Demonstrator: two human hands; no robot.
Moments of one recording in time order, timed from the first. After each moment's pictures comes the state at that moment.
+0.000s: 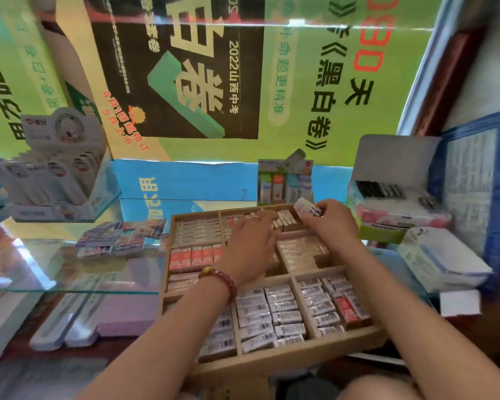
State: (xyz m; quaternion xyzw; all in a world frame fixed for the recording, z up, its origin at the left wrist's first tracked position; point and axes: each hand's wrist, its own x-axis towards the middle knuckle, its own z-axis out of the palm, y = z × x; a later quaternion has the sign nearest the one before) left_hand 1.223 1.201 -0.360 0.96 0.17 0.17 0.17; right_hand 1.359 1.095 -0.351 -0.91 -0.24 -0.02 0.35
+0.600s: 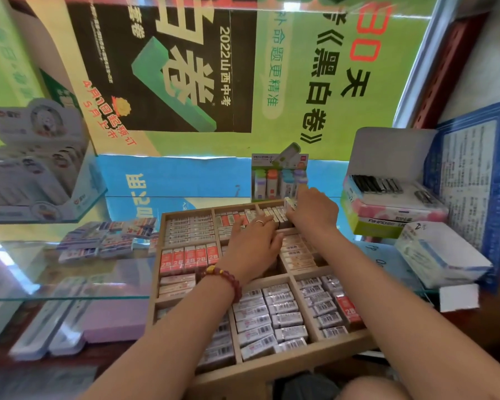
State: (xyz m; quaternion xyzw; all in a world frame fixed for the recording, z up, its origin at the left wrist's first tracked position) left_hand 1.240 1.205 -0.378 0.98 0.16 0.11 0.11; right_hand 1.362 1.137 -0.353 -0.94 -0.29 -0.16 0.11
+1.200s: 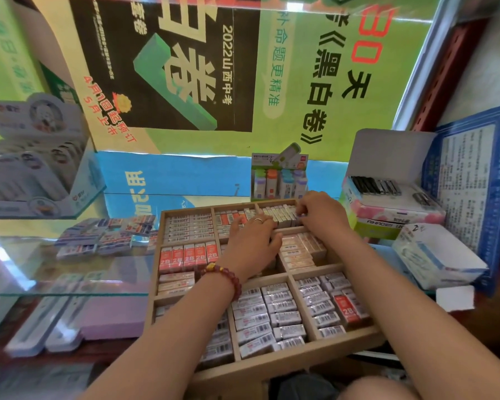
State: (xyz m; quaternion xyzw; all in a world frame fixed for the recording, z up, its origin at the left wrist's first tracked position) left_hand 1.238 1.203 -0.373 0.97 0.16 0.10 0.14; right_hand 1.376 1.113 -0.352 -0.91 -0.38 -0.08 0.14
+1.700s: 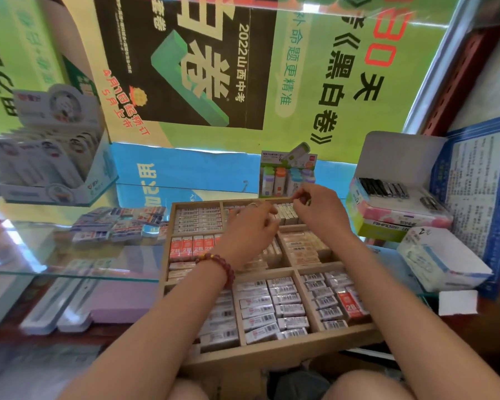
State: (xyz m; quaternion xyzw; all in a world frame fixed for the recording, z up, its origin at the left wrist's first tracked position) left_hand 1.224 1.215 -0.361 0.93 0.19 0.19 0.24; right_hand 1.341 1.115 -0.339 -0.85 -0.38 -0.09 0.34
